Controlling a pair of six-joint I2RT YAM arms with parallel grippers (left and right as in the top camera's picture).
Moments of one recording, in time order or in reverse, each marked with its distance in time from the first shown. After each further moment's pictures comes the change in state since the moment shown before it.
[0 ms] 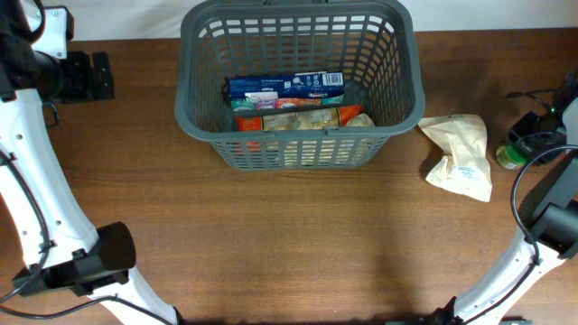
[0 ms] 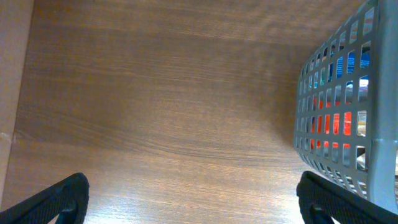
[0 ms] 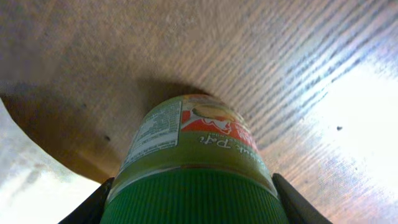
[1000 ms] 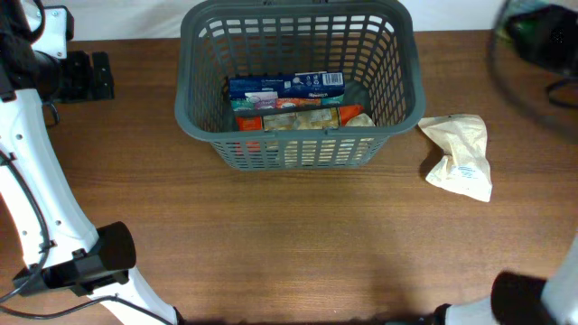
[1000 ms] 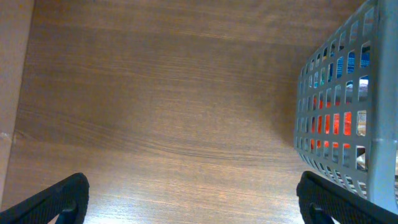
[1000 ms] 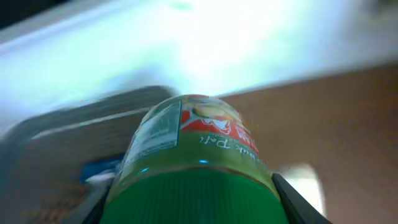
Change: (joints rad) left arm 0.000 0.000 0.000 0.000 0.000 0.000; right arm 0.352 -0.606 0.506 -0.214 -0.306 -0.212
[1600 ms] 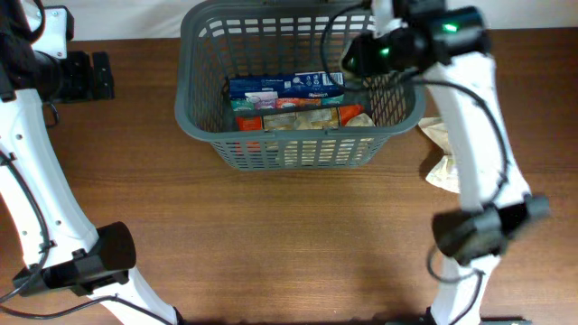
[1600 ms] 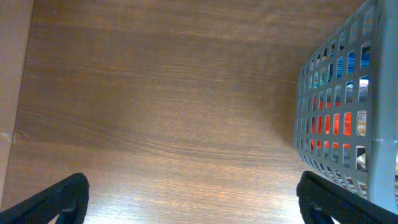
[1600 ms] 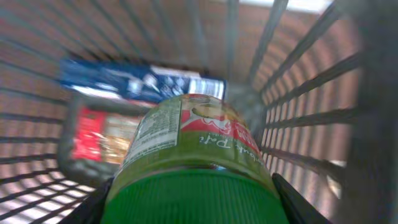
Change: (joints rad) left arm 0.000 0.000 0.000 0.000 0.000 0.000; right arm 0.449 0.435 -0.003 -0.001 0.182 -0.053
